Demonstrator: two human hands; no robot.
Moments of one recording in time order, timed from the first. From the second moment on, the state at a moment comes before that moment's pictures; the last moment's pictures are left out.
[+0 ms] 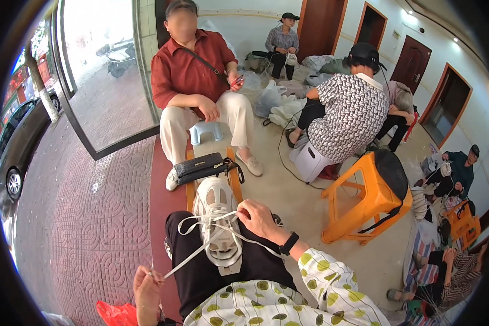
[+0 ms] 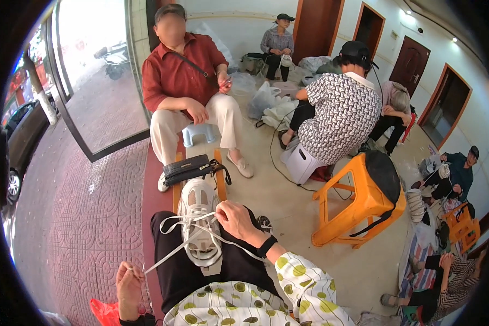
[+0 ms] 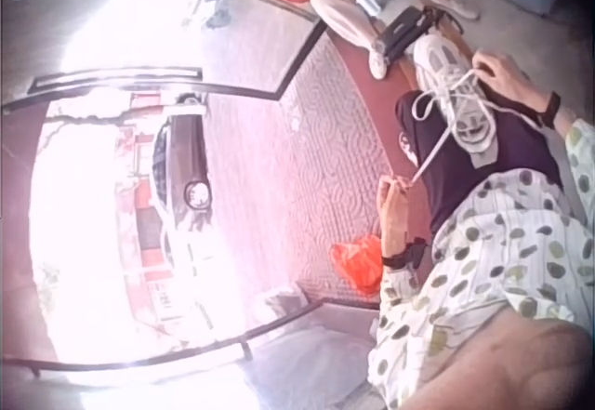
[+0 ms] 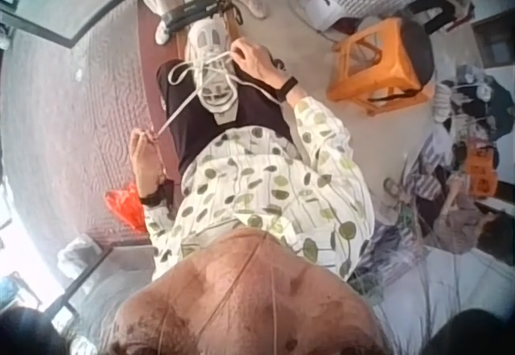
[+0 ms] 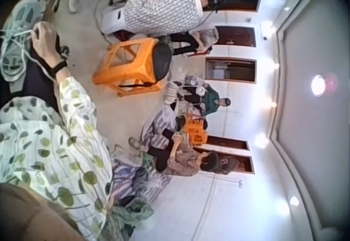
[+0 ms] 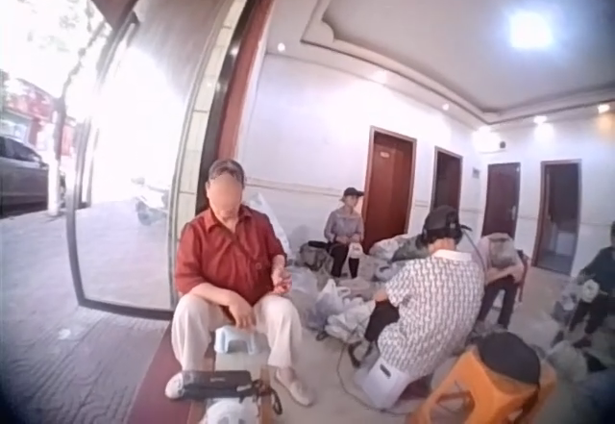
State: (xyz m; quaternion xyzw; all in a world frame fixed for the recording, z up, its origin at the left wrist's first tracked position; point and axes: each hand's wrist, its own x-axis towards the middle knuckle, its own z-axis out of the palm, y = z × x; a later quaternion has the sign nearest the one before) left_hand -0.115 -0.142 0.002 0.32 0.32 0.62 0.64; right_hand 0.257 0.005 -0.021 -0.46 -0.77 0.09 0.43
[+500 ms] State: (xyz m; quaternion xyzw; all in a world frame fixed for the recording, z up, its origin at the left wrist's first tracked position) left_hand -0.070 -0.106 -0.001 0.69 0.61 0.34 0.18; right_hand 0.257 -0.005 -0.028 -0.44 -0.76 0.09 0.47
